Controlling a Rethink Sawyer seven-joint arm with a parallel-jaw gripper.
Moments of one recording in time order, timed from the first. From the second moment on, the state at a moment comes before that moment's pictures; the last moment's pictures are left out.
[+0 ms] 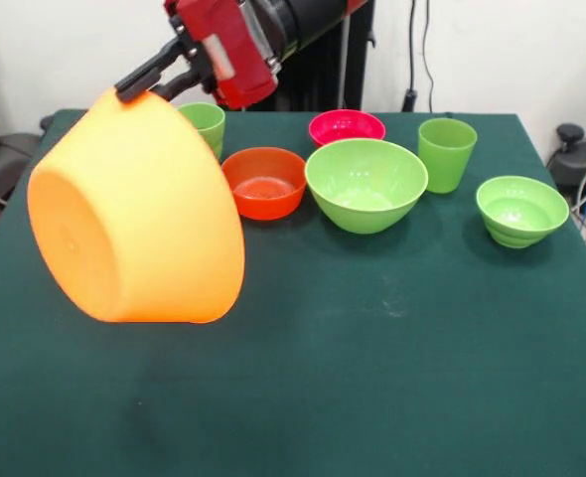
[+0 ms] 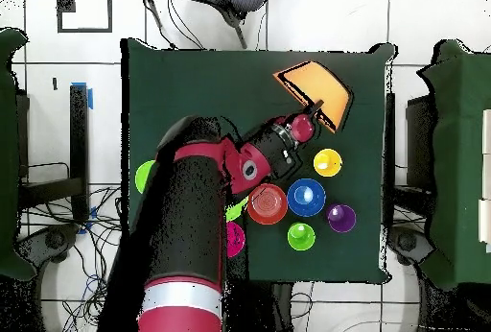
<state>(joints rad) 0.16 -0.59 -0.10 1.41 -1.76 0.87 2.83</state>
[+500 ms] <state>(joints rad) 0.20 -0.54 -0.17 1.41 -1.88 0.93 3.05</state>
